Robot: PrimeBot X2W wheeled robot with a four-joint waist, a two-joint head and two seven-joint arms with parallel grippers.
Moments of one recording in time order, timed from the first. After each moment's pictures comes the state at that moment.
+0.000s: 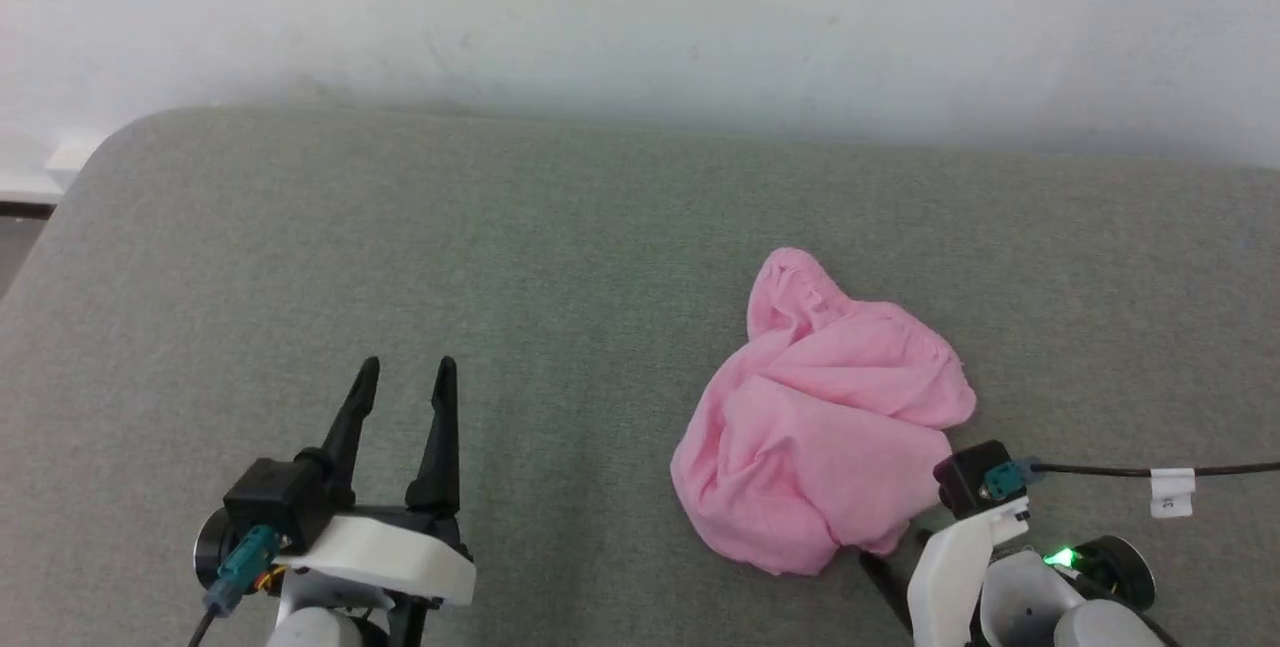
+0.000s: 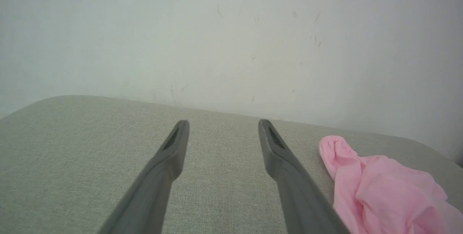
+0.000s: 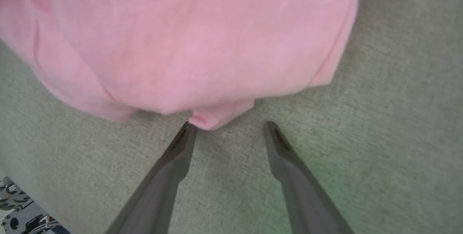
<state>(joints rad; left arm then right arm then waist) -0.05 0.15 -0.13 0.11 -0.31 -0.03 -0.26 -0.06 -0.18 0.25 0.23 0.28 0.13 0.55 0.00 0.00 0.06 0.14</state>
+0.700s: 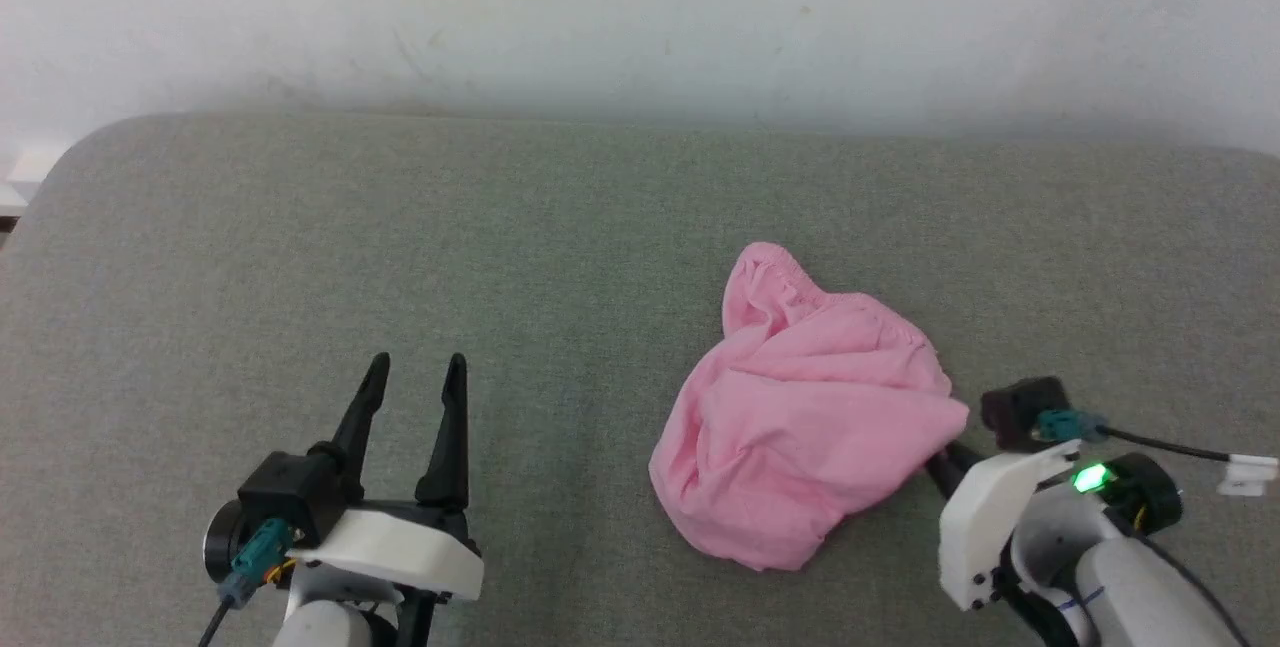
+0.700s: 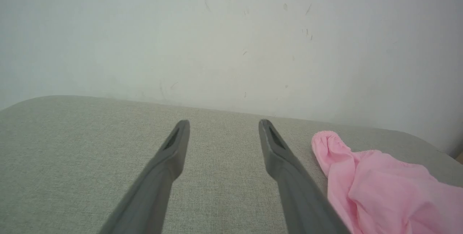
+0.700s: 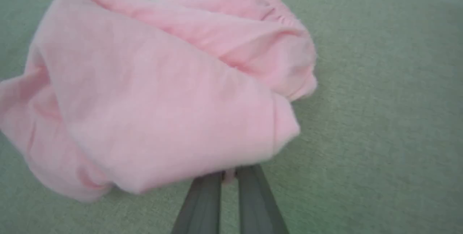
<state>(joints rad) -0.07 0.10 -0.10 0.14 -0.25 -0.06 -0.26 -0.20 -0.22 0.29 0.36 0.31 0.13 0.24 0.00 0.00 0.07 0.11</state>
